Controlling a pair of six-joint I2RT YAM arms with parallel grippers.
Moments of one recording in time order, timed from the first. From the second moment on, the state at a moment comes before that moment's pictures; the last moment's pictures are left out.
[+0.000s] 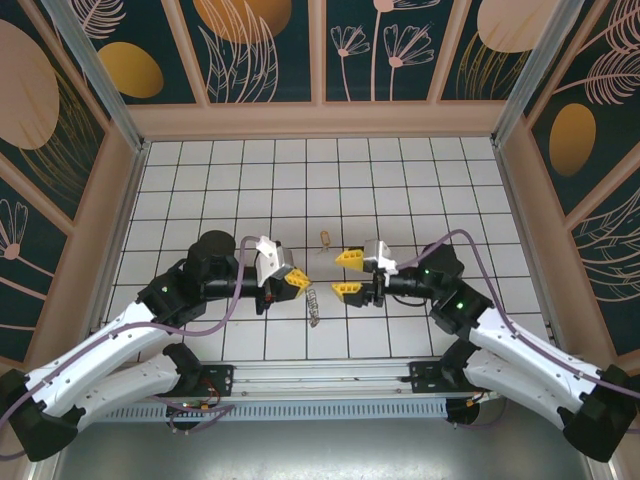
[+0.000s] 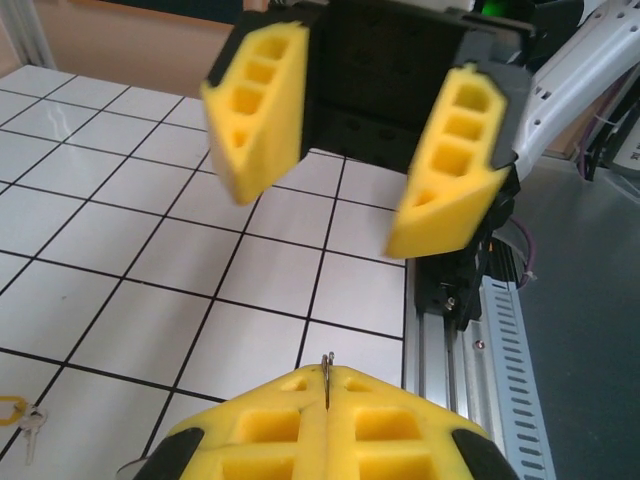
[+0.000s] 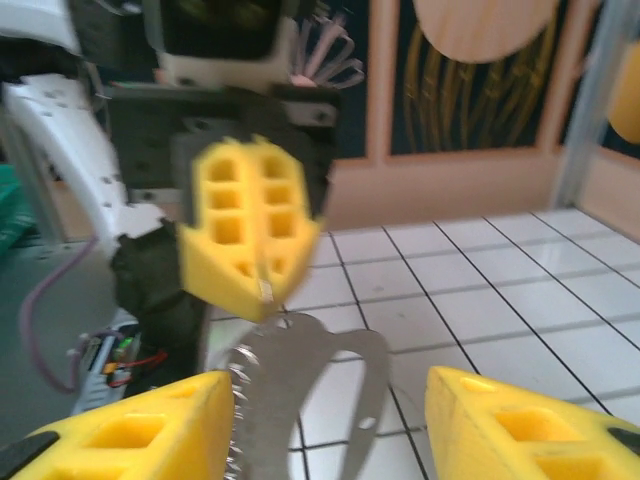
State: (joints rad) left arm -0.81 0.84 0.76 -0.31 0.60 0.08; right arm 0.79 0.75 0.49 0.24 -0.70 -0.05
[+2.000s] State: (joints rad) left arm -0.81 0.84 0.76 -0.30 0.65 0.08; right arm 0.85 0.95 0.50 0.43 -0.78 -0.05
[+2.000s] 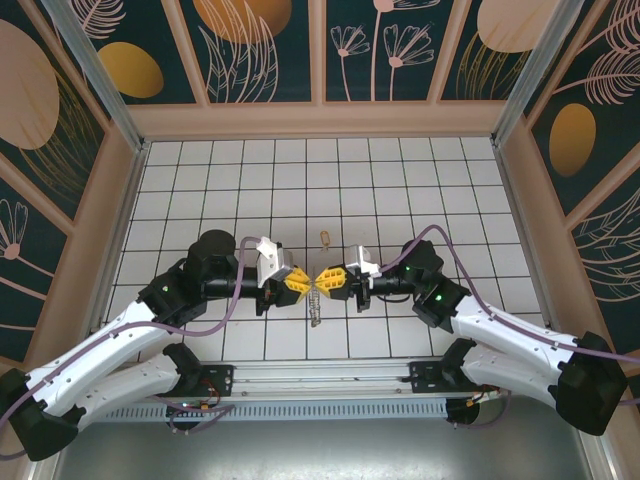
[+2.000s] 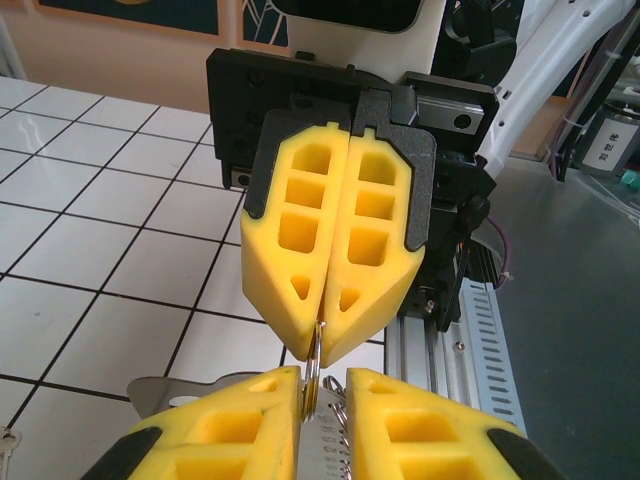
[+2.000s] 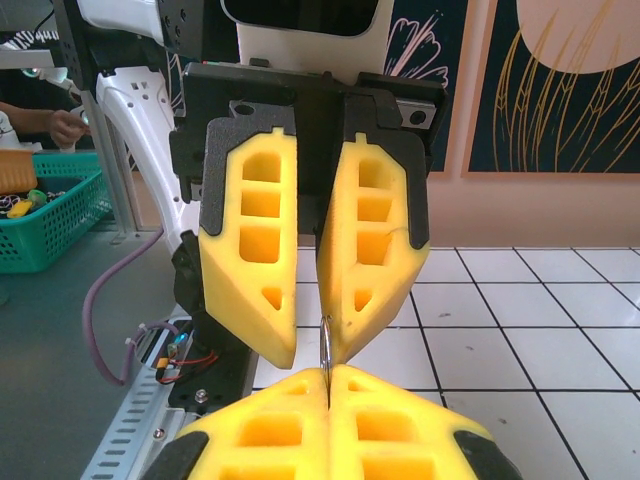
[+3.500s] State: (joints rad) left arm -0.81 0.64 0.50 -0.20 0.16 -0.22; right arm 0.47 1.72 1.00 -0.03 -0.53 0.00
